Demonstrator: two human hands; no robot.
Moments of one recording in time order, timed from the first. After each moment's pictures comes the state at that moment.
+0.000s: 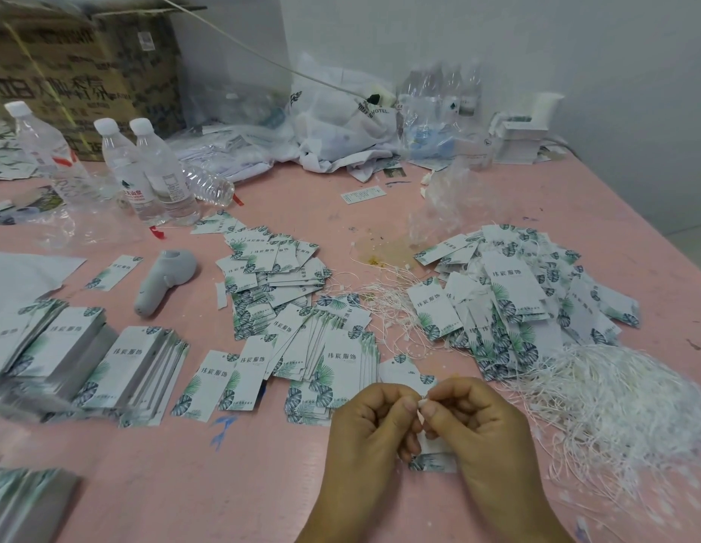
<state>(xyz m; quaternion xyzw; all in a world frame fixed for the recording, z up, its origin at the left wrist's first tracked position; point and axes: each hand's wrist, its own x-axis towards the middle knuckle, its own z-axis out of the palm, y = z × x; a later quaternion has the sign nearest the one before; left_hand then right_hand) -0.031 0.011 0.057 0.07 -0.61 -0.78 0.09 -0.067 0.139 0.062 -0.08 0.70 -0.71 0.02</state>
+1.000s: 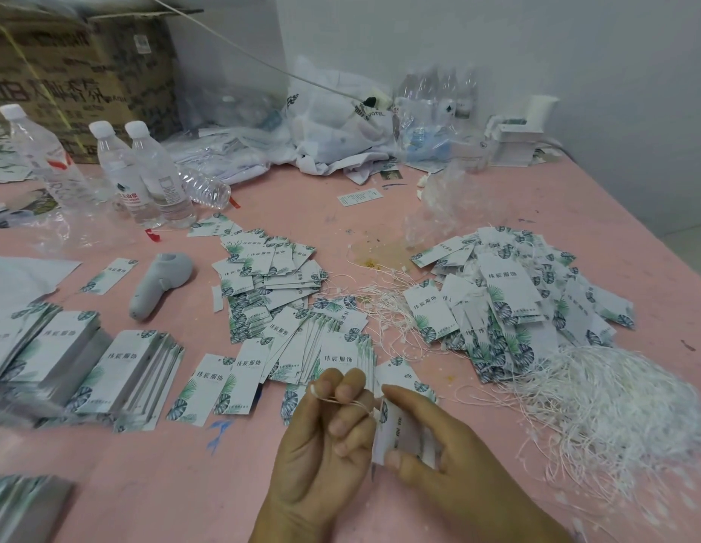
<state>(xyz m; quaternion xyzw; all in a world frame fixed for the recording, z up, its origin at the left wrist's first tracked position) -0.035 -0.030 0.075 -0.05 -0.12 -0.99 -0.02 -0.066 0.143 0.062 -0.24 0.79 -0.53 0.20</state>
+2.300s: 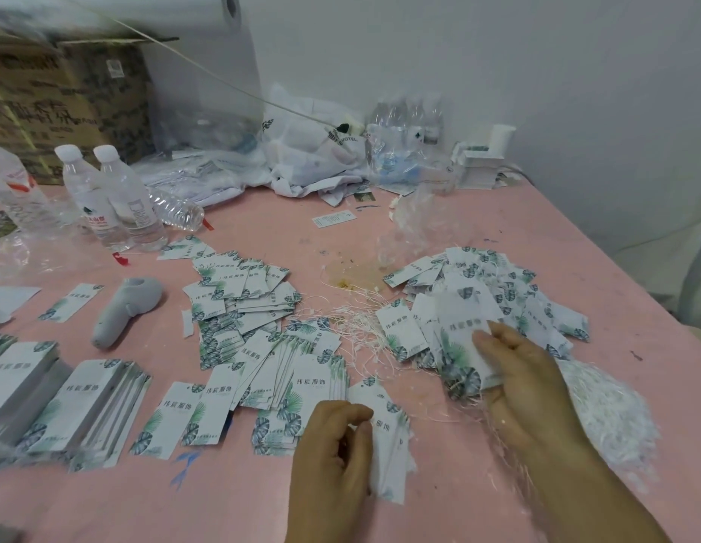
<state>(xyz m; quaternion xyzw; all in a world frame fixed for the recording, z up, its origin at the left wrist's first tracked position) -0.039 0.011 0.038 0.05 -0.79 -0.53 0.29 -0.130 0.187 0.119 0.09 0.60 -0.80 0.04</state>
